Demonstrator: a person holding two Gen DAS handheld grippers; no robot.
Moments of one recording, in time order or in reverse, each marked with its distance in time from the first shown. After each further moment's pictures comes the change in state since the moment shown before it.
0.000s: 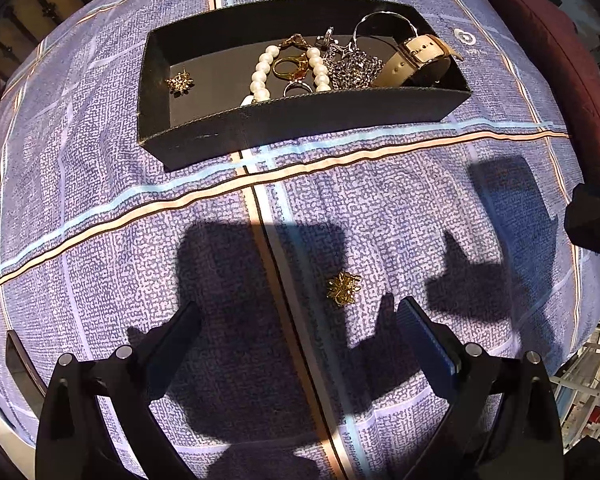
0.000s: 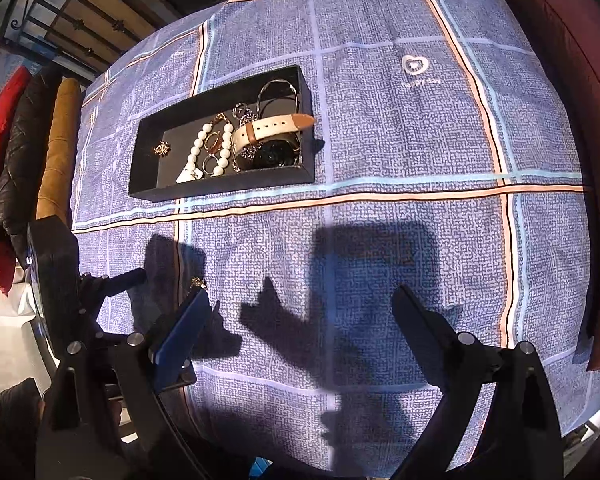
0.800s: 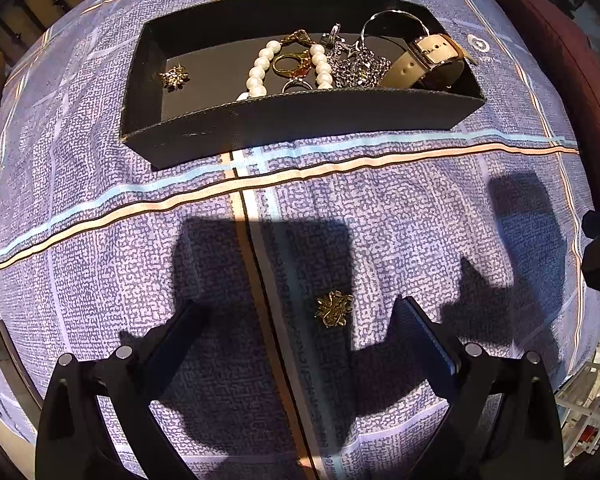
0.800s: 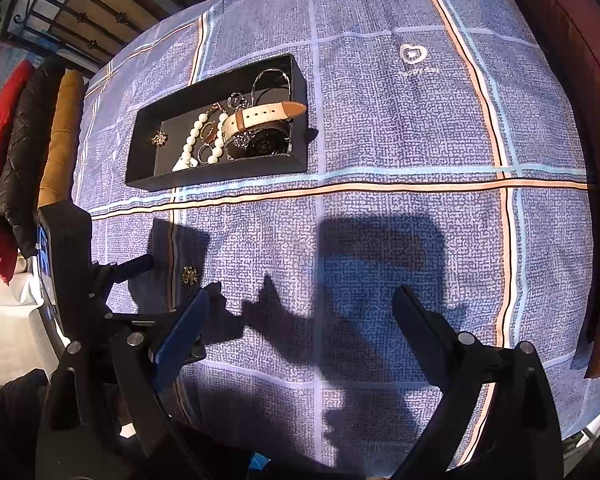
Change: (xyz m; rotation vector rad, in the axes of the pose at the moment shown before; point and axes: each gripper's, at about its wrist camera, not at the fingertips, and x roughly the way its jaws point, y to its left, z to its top) left arm 0.033 -0.029 0.014 -0.067 -0.032 -0.004; right arm 0.003 -0.009 -0.002 -0.013 0.027 0.026
